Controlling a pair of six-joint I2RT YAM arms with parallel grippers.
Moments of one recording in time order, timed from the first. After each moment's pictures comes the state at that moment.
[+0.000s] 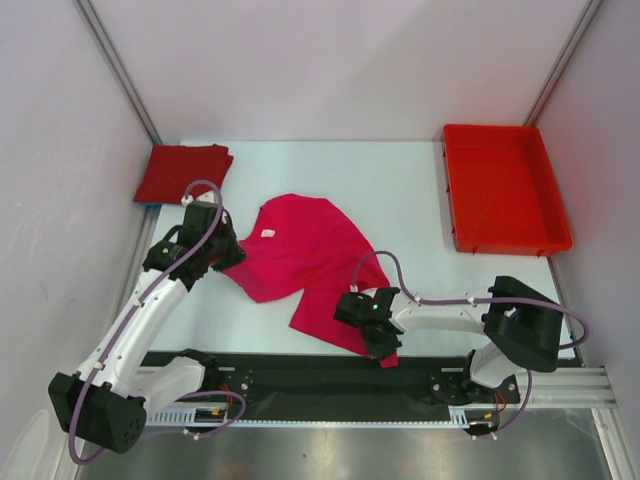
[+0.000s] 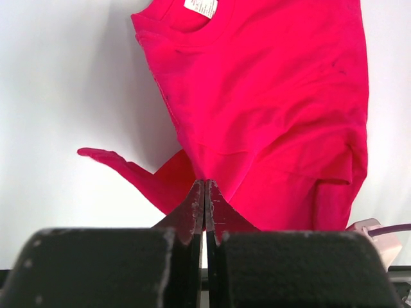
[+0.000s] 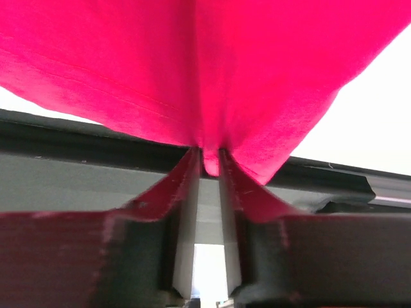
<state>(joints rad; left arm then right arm) -0.30 1.02 0.97 -0.80 -0.07 -0.63 1.18 1.55 0.85 -0.80 0.10 0.88</state>
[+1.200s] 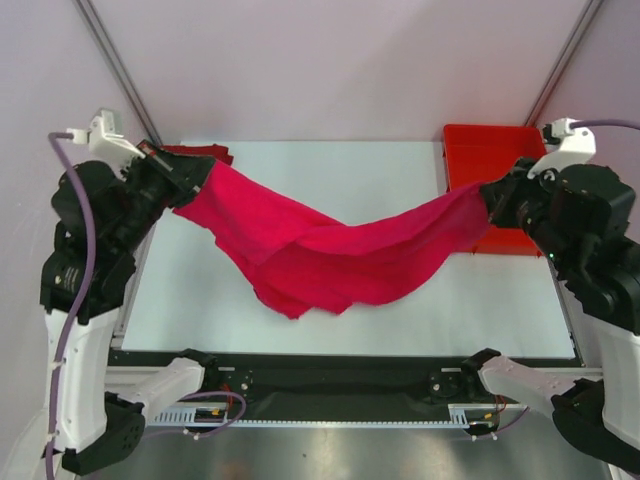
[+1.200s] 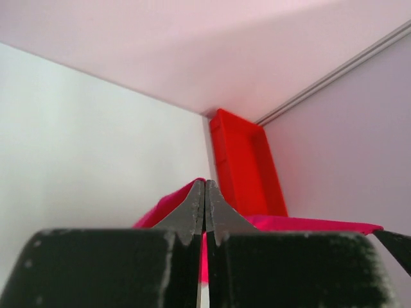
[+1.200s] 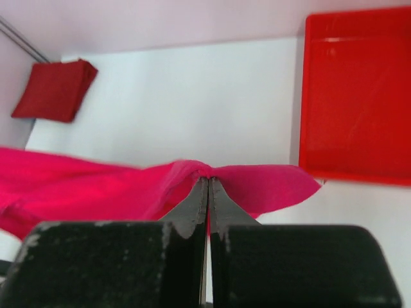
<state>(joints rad) -0.30 1.01 1.70 -0.78 0.01 -0.71 0.51 1.06 1.89 -1.14 0.31 0.33</state>
